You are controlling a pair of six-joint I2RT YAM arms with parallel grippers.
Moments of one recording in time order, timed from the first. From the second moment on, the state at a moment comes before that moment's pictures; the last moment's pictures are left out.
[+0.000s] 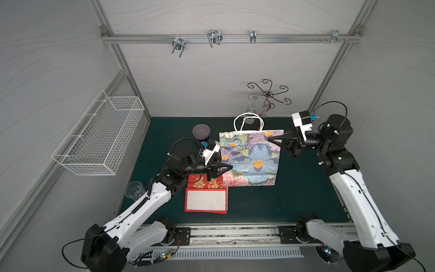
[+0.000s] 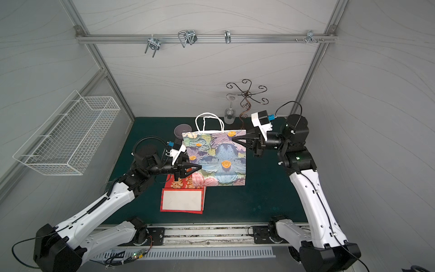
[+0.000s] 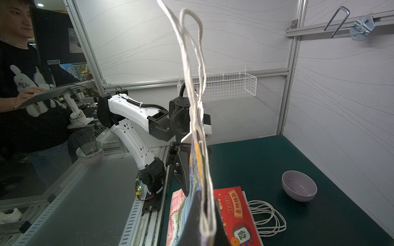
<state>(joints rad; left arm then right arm) -0.53 1.01 0.76 0.09 0.91 -0.23 0.22 1.06 1.26 -0.17 -1.34 0.06</state>
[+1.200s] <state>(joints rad) -0.57 0.99 0.72 0.02 0.88 -0.16 0.21 1.06 1.22 -0.16 -1.34 0.08</state>
